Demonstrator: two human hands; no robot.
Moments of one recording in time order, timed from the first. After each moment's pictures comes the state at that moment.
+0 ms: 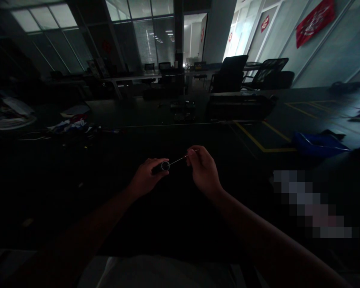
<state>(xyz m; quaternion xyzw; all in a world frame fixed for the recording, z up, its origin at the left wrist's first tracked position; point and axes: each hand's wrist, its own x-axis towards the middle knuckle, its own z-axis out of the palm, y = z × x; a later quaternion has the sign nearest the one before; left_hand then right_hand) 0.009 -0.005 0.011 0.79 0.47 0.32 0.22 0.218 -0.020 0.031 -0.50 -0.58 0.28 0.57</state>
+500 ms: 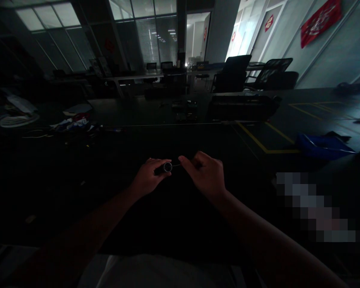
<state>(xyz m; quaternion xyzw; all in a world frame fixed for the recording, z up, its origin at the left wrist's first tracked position) 0.008 -0.004 0.003 0.81 0.46 0.32 0.19 0.217 -0.035 0.043 -0.57 -0.65 0.10 0.49</state>
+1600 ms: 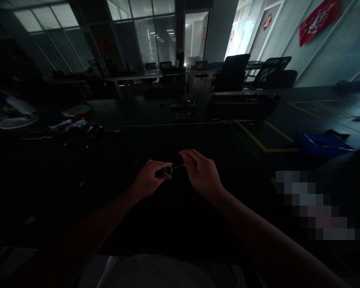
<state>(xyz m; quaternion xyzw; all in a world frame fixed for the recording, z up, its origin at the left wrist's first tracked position) 0.011 -0.008 0.005 0.81 0.47 0.28 0.19 0.218 -0.032 0.044 -0.52 -0.70 0.17 0.45</state>
